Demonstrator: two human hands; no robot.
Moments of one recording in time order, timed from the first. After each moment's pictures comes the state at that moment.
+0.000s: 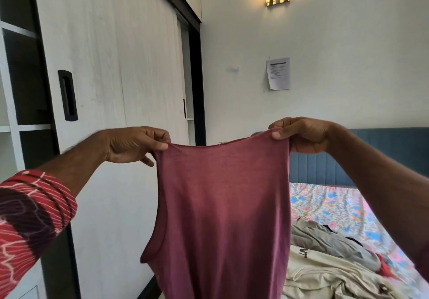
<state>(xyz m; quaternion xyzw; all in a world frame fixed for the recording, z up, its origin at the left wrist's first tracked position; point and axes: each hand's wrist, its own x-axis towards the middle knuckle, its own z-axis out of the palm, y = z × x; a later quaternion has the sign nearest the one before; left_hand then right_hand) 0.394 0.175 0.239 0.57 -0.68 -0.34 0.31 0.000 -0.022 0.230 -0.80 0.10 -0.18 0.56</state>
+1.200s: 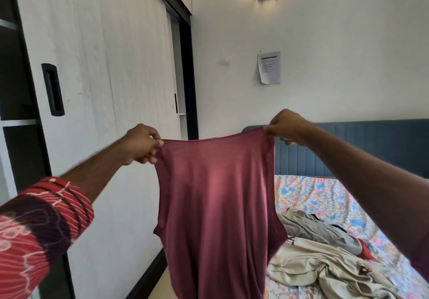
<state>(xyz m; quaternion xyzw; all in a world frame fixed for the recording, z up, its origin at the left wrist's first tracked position) 0.356 0.140 0.204 0.72 -0.52 -0.09 0.45 0.007 -0.029 0.218 -0.80 0.47 -0.35 0.16</state>
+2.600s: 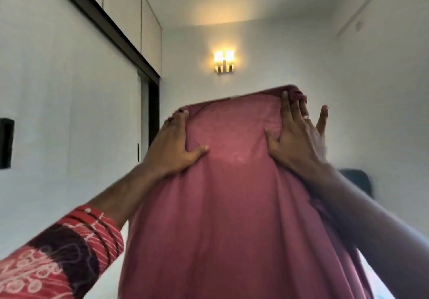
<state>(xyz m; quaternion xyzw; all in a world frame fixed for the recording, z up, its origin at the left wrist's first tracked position) 0.158 0.158 0.300 0.47 -0.68 0.35 0.44 -0.140 0.123 0.292 -0.61 0.45 -0.53 -0.37</state>
